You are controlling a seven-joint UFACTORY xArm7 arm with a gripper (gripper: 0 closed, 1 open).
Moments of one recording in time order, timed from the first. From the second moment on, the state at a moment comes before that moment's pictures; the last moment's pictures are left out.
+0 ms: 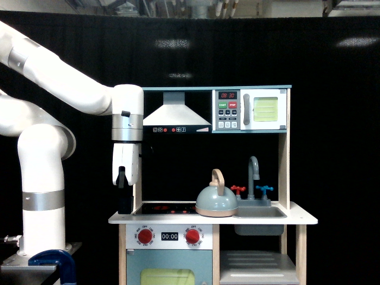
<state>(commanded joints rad) 0.02 -0.90 0.02 0.11 0.02 1.03 -0.01</state>
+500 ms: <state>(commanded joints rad) 0.06 -0.96 0.03 0.11 0.02 1.06 -0.01</state>
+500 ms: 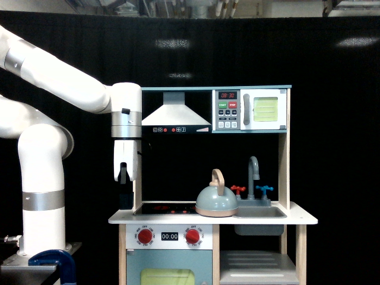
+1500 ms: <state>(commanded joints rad) 0.15 -0.69 -0.17 0.26 -0.10 0.86 -0.58</state>
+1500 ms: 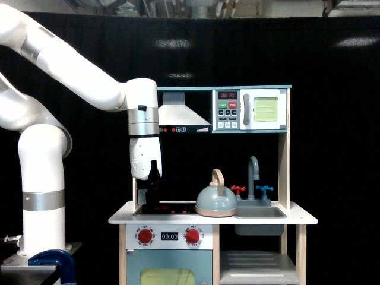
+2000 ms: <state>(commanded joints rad) 0.38 -0.48 -0.31 0.49 -0.01 0.77 -1.00</state>
